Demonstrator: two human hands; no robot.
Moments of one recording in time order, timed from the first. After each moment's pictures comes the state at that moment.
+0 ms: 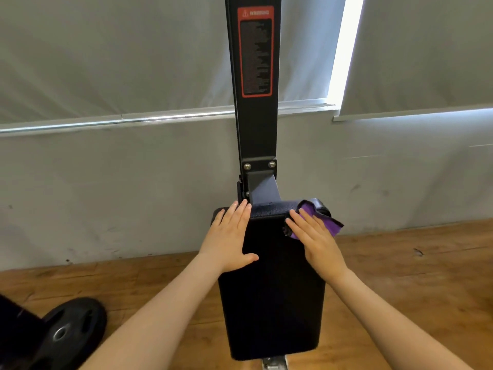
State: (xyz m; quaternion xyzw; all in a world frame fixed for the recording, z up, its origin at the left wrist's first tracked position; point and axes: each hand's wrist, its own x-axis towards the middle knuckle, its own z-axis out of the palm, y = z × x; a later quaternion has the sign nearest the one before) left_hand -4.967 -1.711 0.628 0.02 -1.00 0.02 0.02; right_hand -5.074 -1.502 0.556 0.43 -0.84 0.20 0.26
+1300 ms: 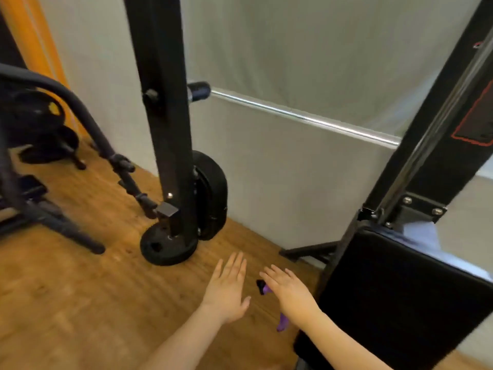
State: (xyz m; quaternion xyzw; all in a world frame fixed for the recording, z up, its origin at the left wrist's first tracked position) left_hand -4.684 -1.768 0.537 0.36 -0.93 -0.04 -0.06; right_hand -4.852 -1.689 0.531 0.71 -0.70 -0.01 -0.06
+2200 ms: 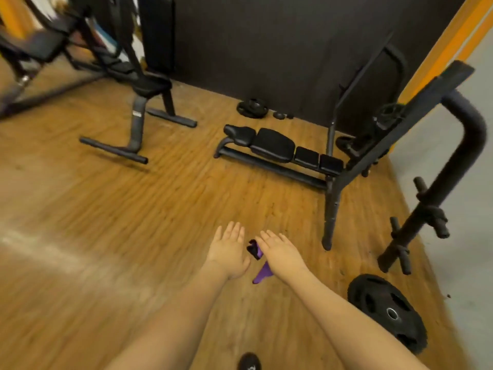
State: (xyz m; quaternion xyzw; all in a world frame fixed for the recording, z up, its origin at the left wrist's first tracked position) left_hand -4.090 -1.785 0.512 0.86 -0.50 -0.12 -0.02; right_hand -4.194 -1.903 0.525 0.98 -0.14 -0.16 0.04
